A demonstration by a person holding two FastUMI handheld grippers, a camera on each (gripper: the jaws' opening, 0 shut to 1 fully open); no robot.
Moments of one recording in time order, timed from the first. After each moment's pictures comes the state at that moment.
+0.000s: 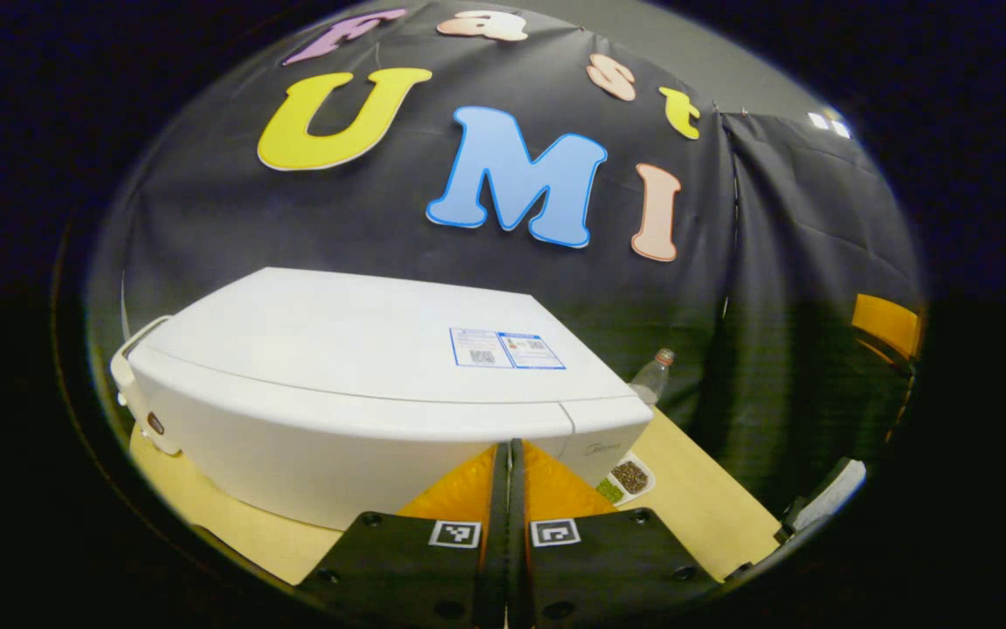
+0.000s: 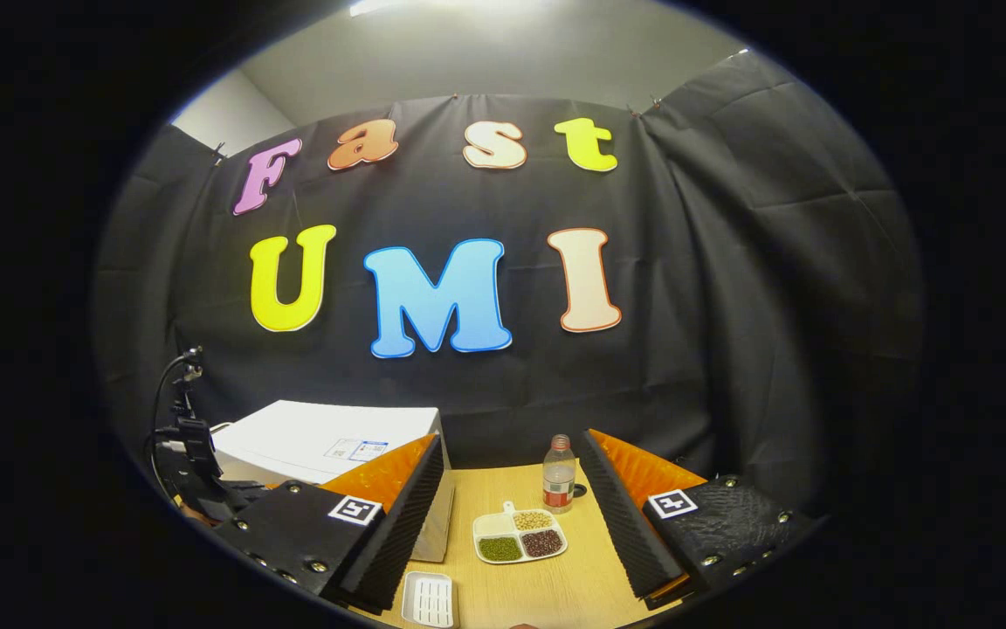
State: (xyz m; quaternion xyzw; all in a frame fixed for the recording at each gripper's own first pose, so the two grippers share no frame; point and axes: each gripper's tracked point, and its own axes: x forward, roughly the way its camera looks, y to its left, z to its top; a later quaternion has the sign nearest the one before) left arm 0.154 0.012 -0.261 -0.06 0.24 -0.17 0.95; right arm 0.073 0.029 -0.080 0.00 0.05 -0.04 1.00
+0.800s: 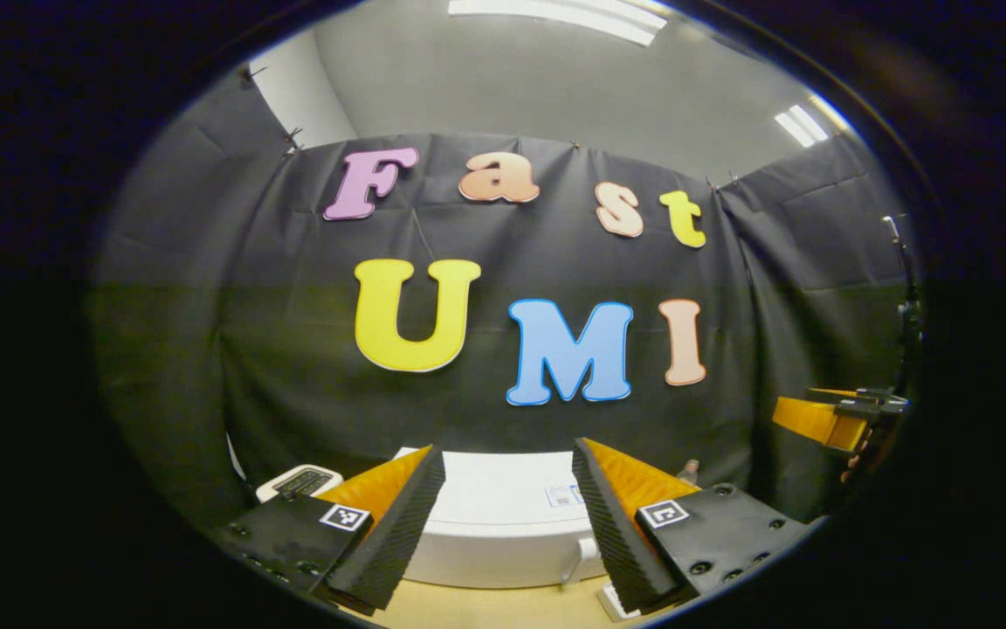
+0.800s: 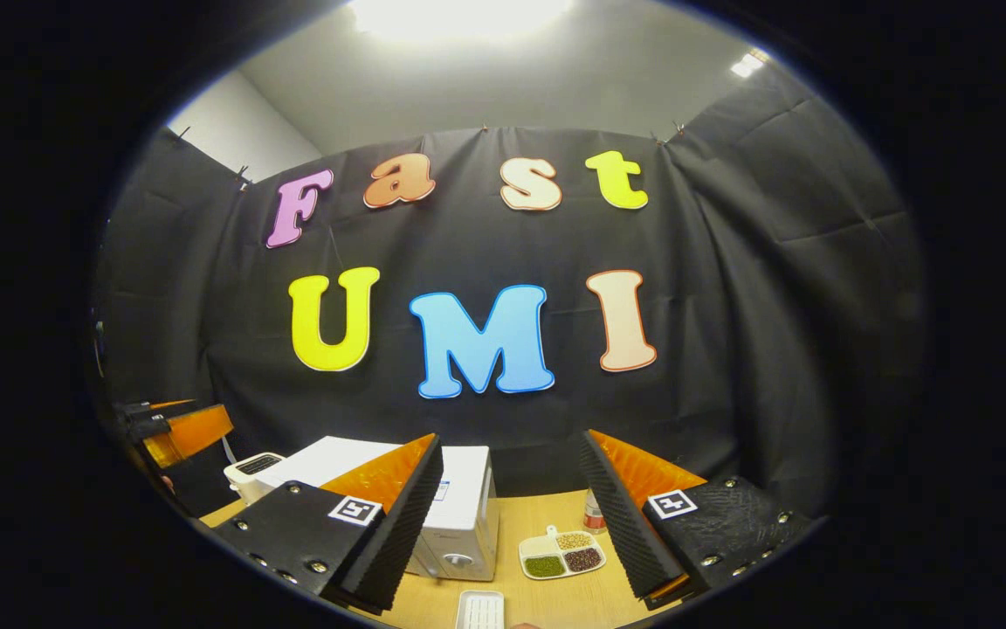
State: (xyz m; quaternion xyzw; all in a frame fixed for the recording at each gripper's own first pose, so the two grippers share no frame) left arm 0.068 0.123 -0.010 0.00 0.04 -0.06 1.00; right arm 0.054 0.094 -0.017 0.01 0.00 0.00 1.00
